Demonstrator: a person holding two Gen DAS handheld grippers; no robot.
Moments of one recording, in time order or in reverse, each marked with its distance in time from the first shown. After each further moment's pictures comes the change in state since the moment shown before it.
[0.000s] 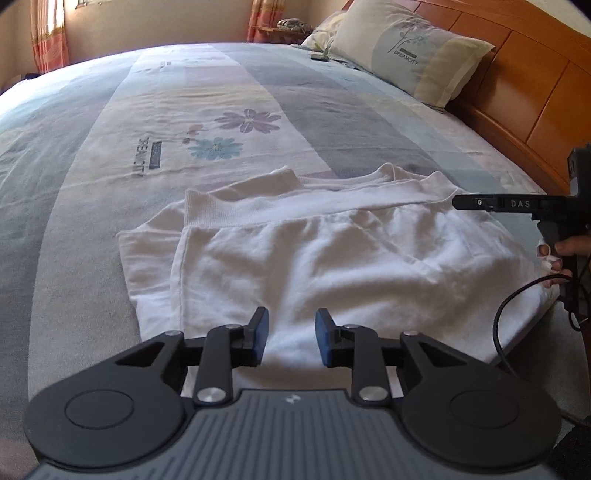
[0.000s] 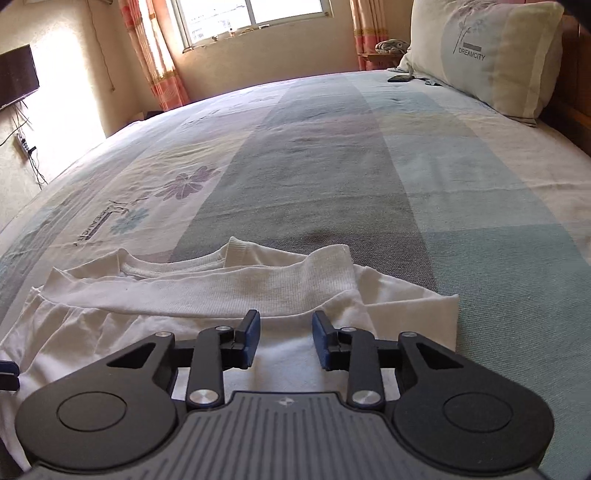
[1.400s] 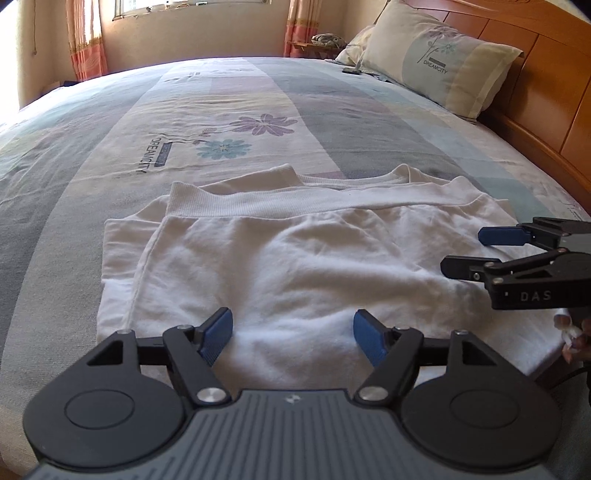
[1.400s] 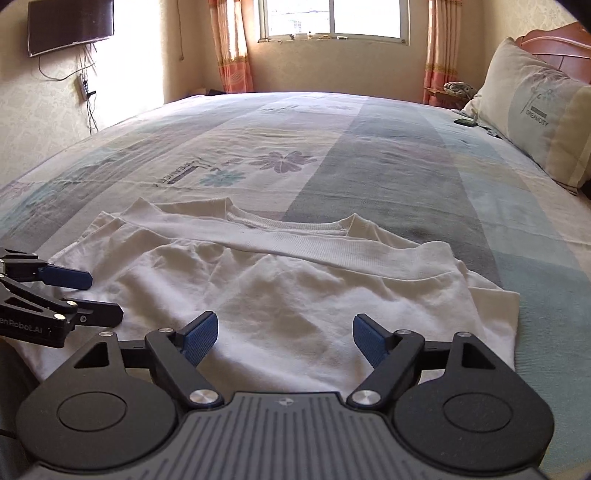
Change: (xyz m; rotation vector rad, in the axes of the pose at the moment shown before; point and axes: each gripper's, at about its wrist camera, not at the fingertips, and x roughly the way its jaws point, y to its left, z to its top) left arm 0.024 -0.033 -0.025 -0.091 -0.036 0.163; right arm -0.007 0.087 -0.043 -0.270 0.002 0.003
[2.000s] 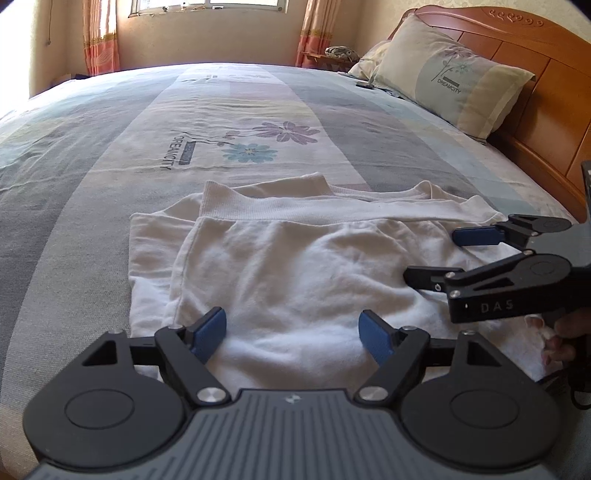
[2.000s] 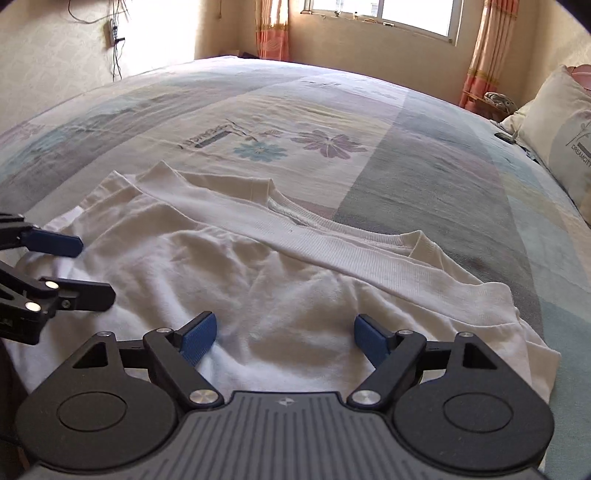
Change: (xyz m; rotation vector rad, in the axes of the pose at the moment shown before) left arm 0.004 0.026 -0.004 -0.045 -0.032 -0.016; right arm 0.044 0.043 0.025 -0.134 0.066 0.003
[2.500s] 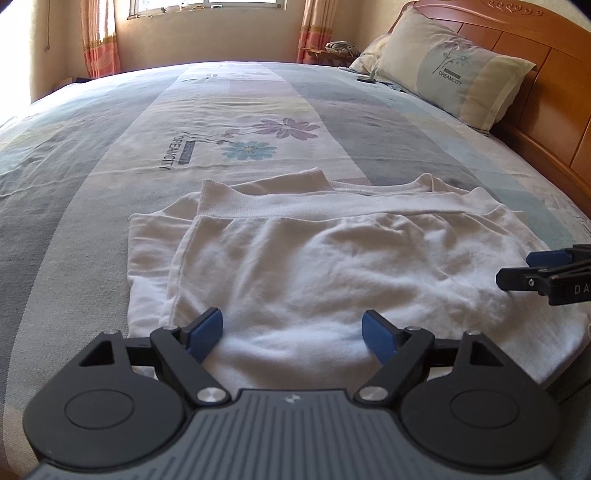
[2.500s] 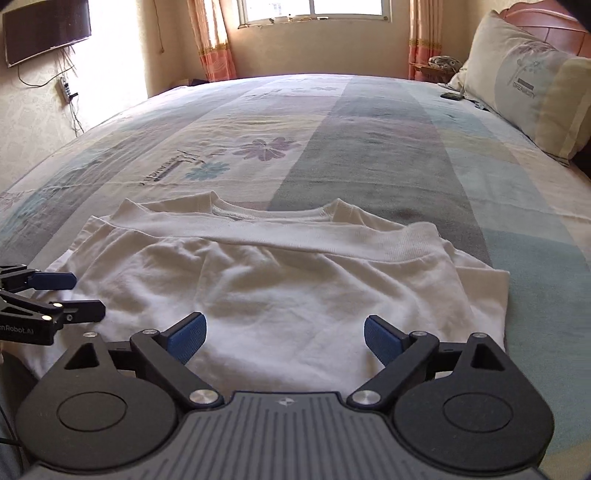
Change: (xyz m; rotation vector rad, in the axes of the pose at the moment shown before) left arm 0.001 -0.010 0.002 0.018 0.020 0.040; right arm -0.053 -0.059 -0.037 0.284 0.026 -0.042
